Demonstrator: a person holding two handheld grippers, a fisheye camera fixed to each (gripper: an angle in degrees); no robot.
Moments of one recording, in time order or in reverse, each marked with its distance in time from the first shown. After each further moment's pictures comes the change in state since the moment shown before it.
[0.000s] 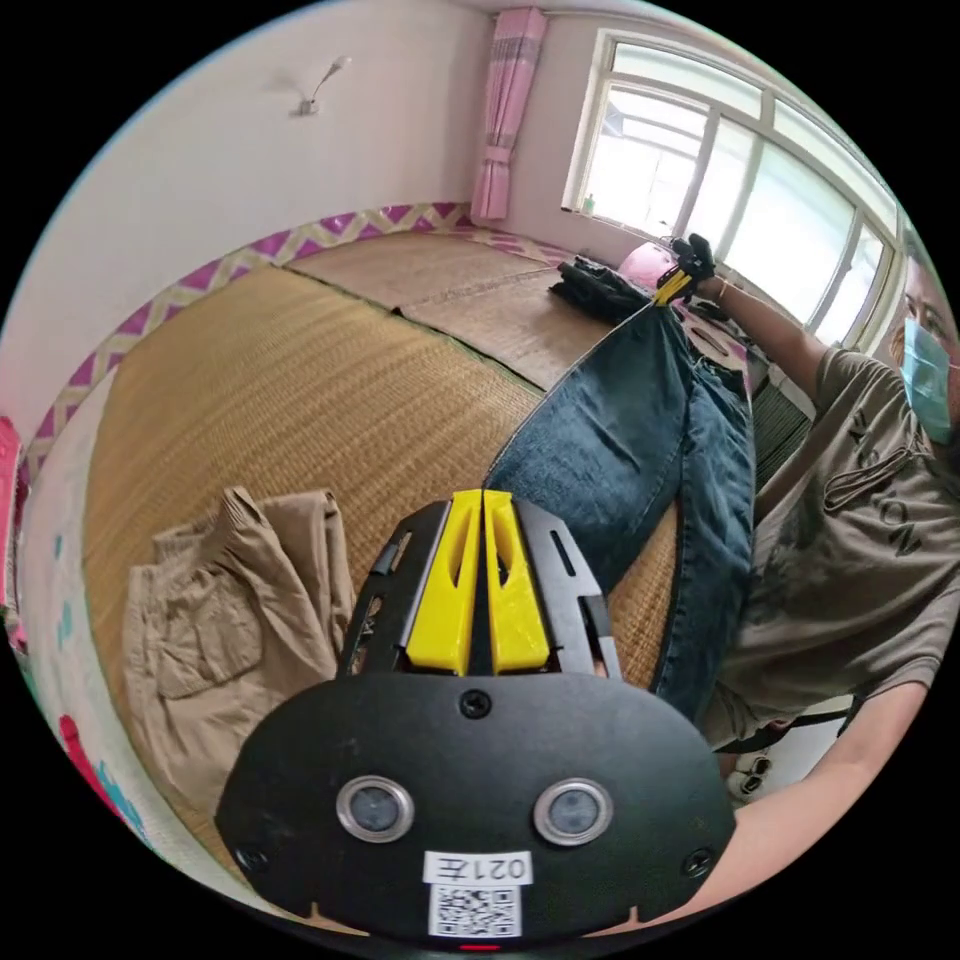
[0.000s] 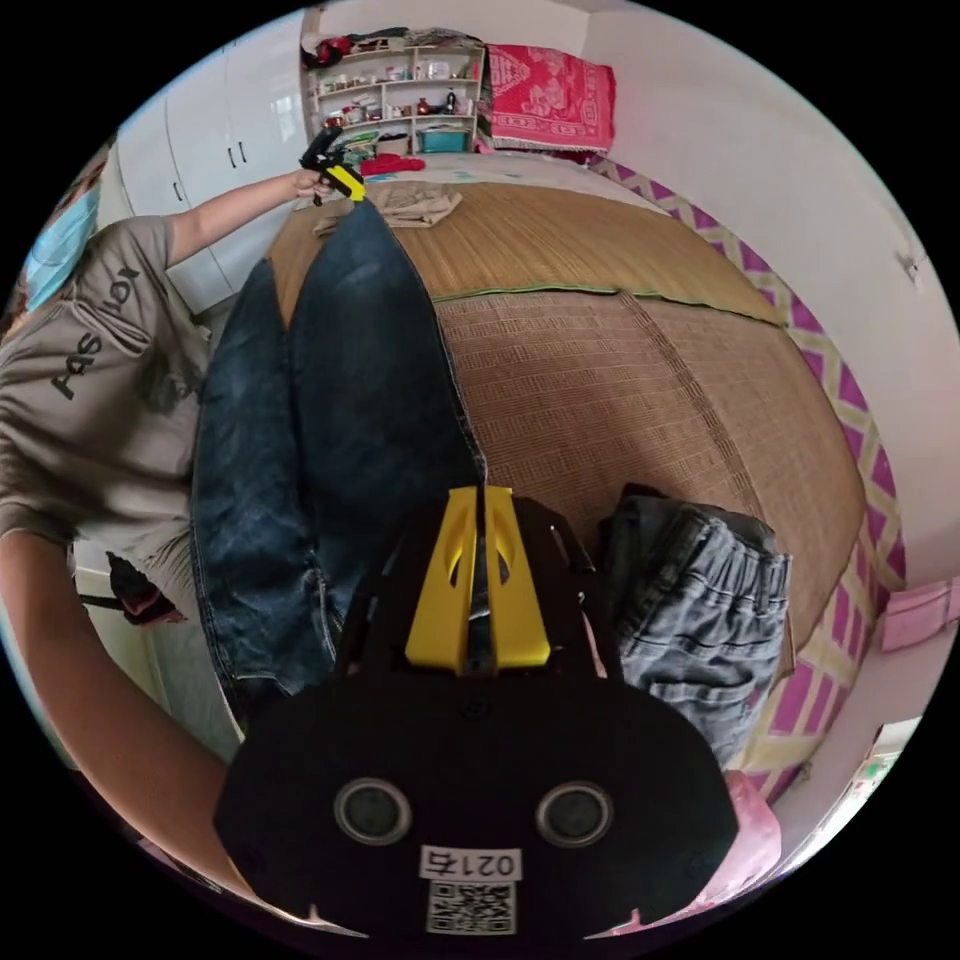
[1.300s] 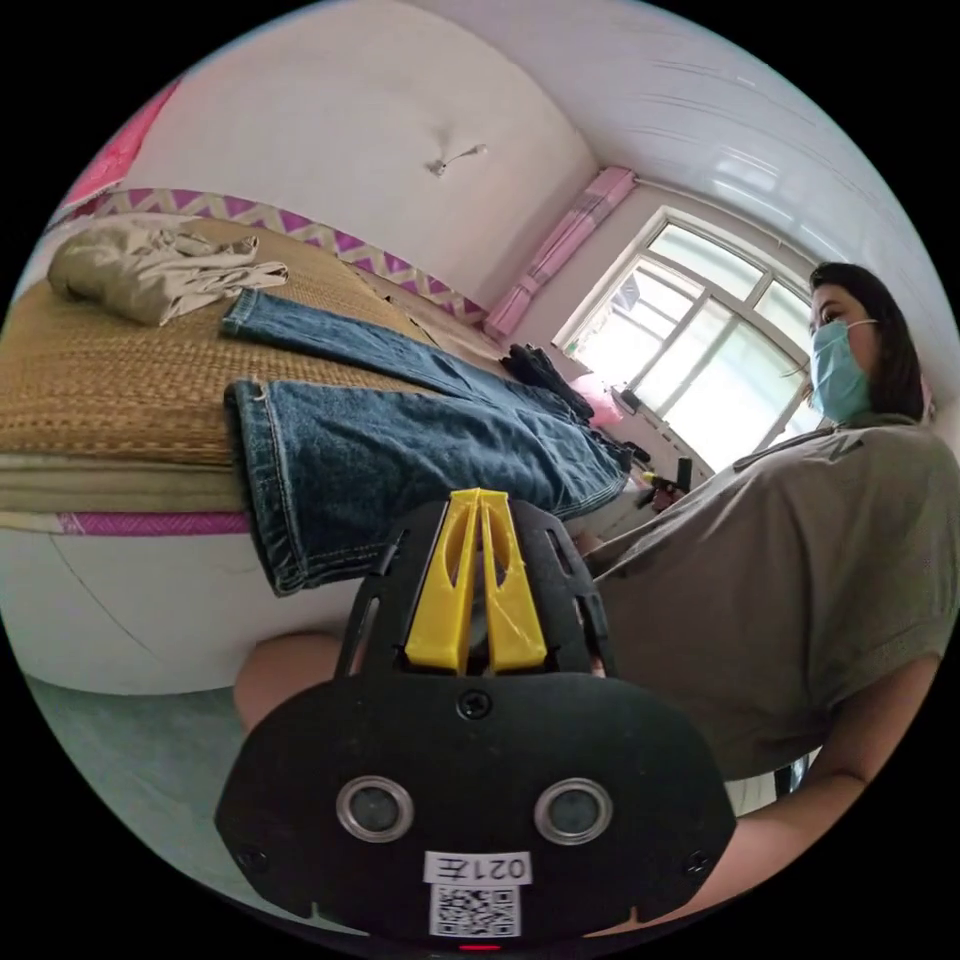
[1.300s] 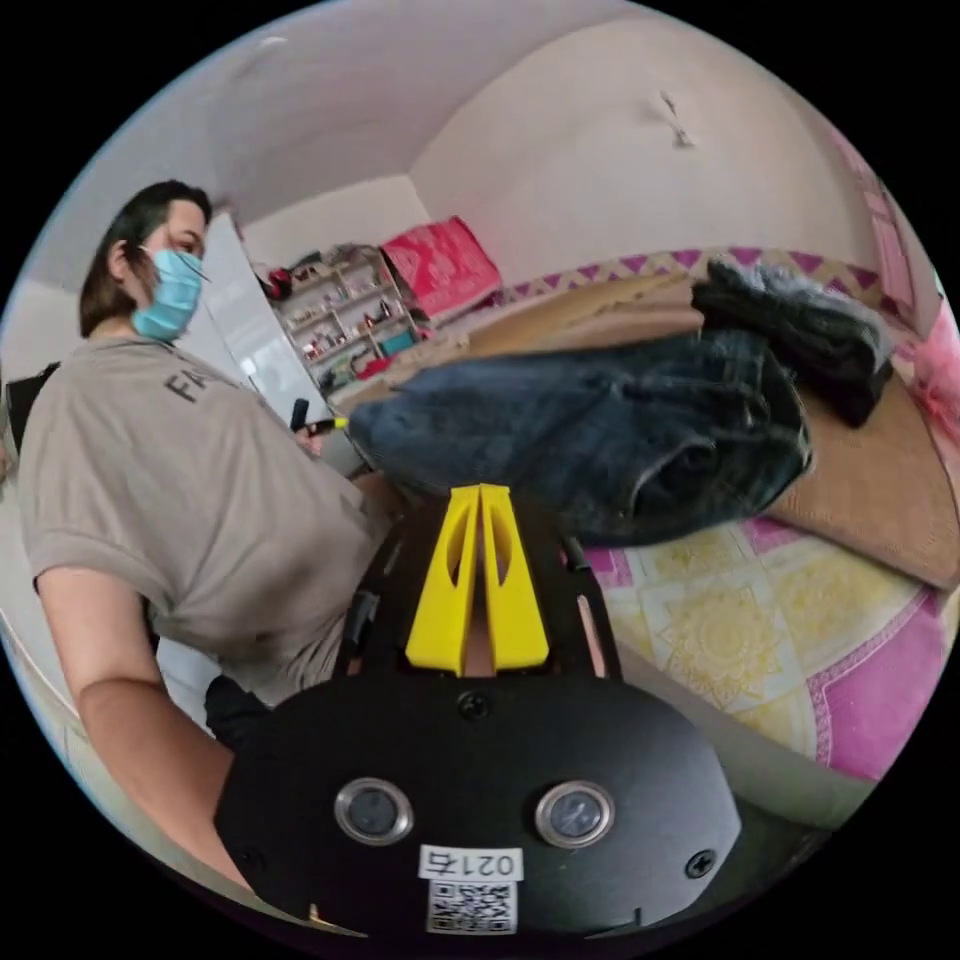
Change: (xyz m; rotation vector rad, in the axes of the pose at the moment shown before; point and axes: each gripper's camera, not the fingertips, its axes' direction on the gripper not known) left arm 0.301 0.382 0.021 0.429 0.236 -0.447; right arm -0.415 0.346 -0.031 0.568 -0.171 0.534
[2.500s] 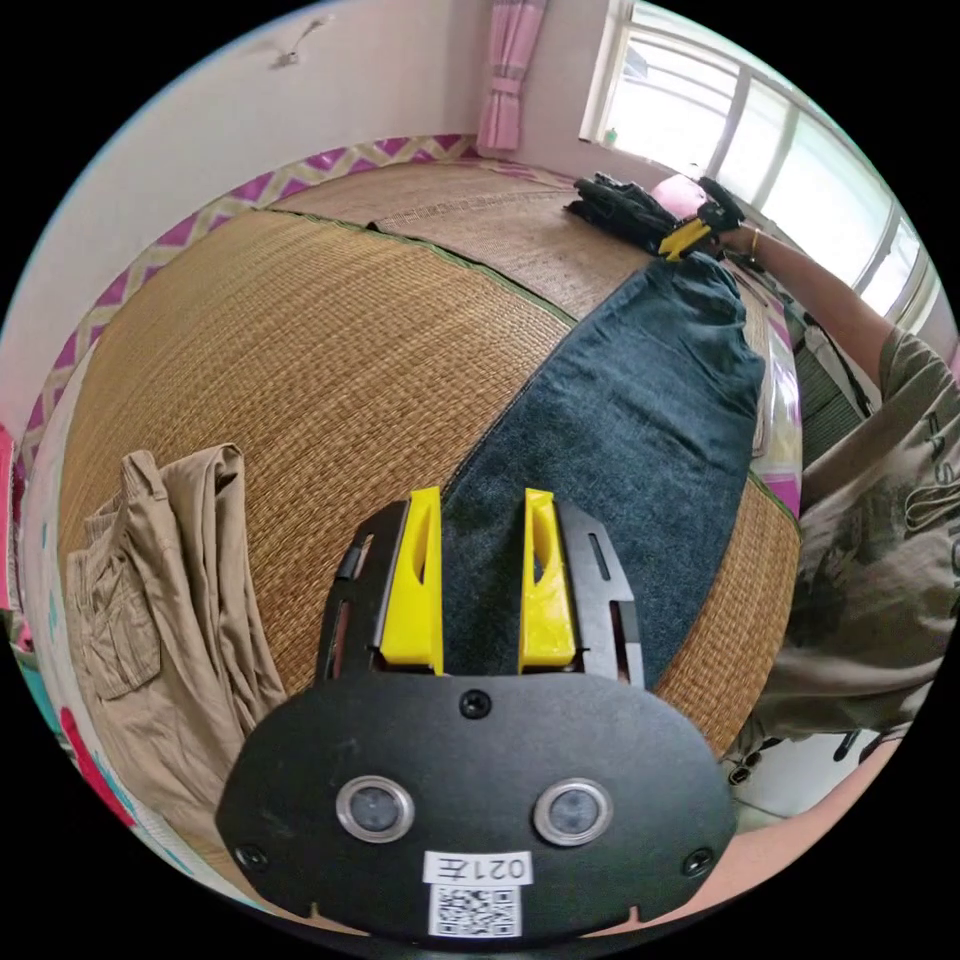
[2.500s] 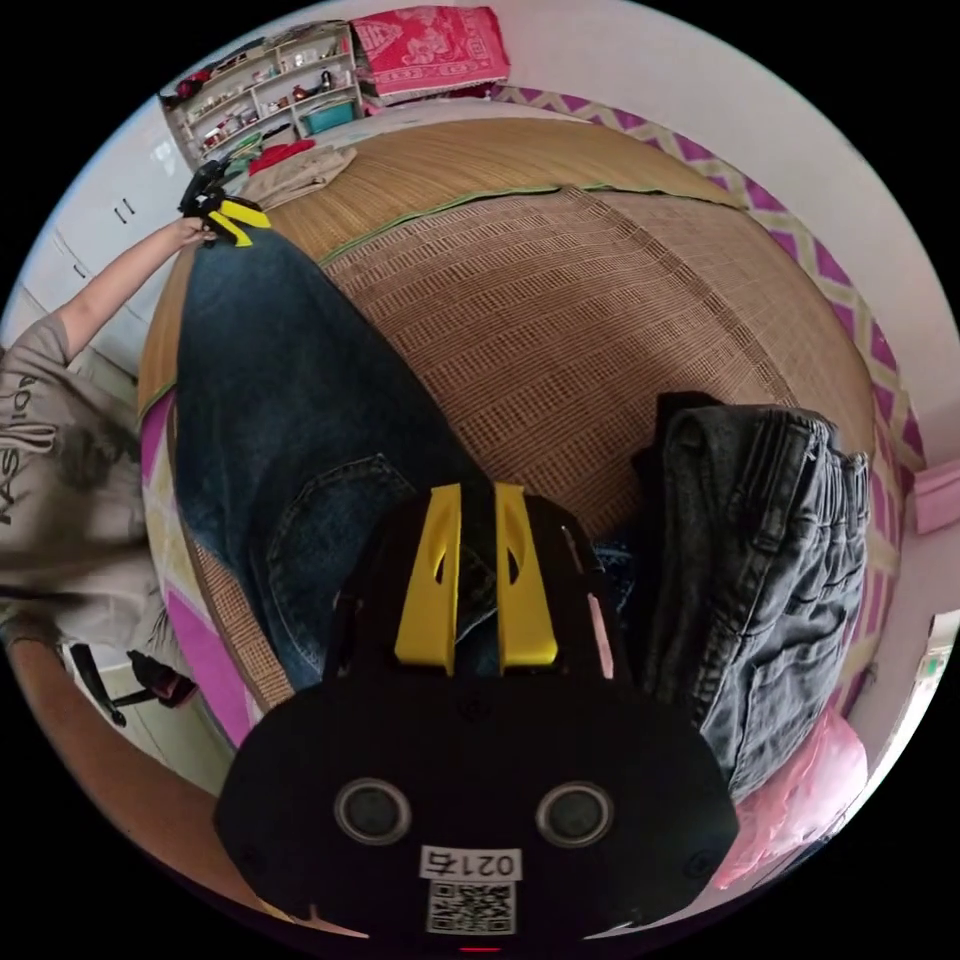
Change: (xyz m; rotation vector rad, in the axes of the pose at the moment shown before) left arm 0.022 -0.342 0.368 -0.594 -0.274 0.396; right arm 0.129 -0.331 0.299 -0.654 0.294 -0.250
